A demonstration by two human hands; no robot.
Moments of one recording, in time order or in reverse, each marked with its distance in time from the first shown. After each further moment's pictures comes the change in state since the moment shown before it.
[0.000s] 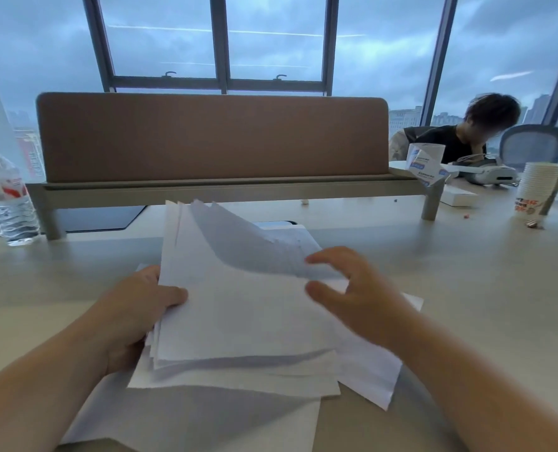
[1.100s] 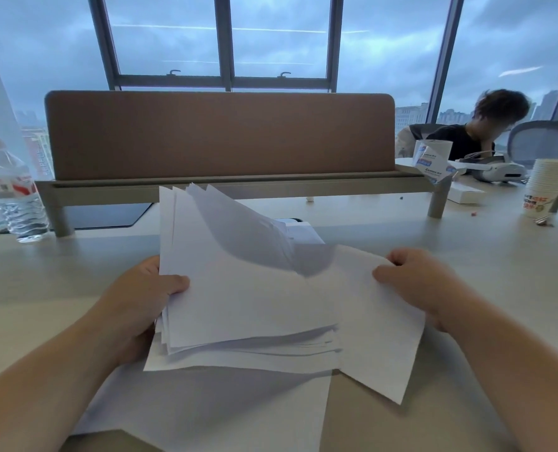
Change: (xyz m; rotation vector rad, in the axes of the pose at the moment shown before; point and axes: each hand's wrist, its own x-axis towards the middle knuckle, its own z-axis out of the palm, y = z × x) left_hand 0.006 -0.002 -0.001 -0.141 0.034 0.047; right_hand 0.011 0.030 -0.040 0.035 0.082 0.595
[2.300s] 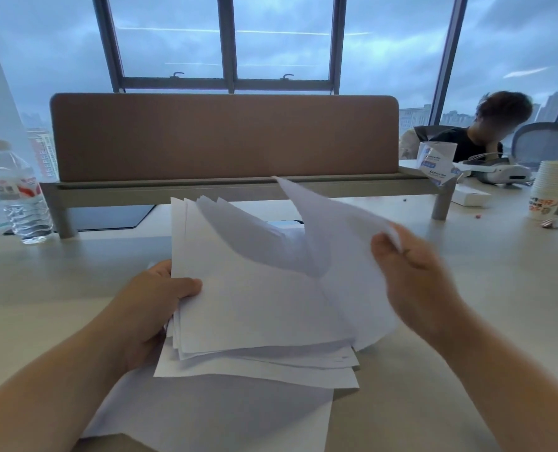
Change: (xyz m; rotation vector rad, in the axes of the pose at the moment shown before) left_hand -0.001 -0.001 0.005 -0.058 -0.008 -0.040; right_hand -0.048 -0.029 0.011 0.443 0.119 -0.566
